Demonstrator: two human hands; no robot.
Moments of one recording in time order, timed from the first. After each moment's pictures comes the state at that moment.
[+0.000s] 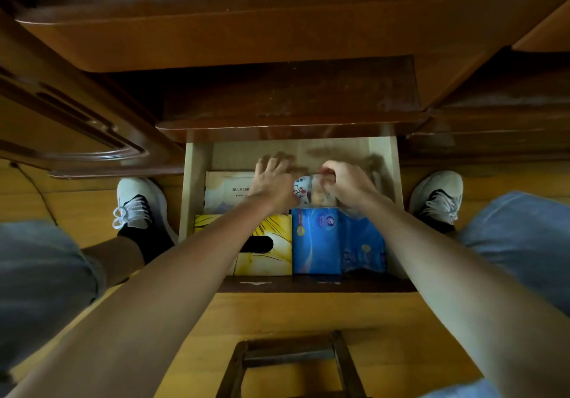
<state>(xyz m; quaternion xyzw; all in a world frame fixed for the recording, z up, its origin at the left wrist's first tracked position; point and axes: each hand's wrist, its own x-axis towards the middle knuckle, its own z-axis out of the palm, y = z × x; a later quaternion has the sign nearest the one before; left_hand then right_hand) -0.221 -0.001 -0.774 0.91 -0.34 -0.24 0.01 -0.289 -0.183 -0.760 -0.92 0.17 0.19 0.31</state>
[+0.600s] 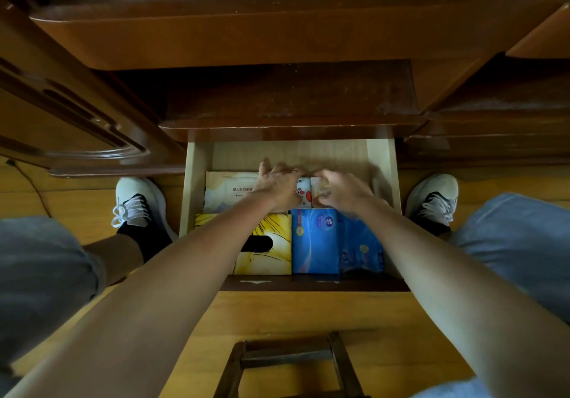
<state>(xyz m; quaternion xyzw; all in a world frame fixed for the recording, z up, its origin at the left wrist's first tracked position) -0.220 -0.011 -0.765 0.89 -0.33 -0.31 0.02 -0.293 -0.175 -0.760 -0.93 0.11 0.27 0.23</state>
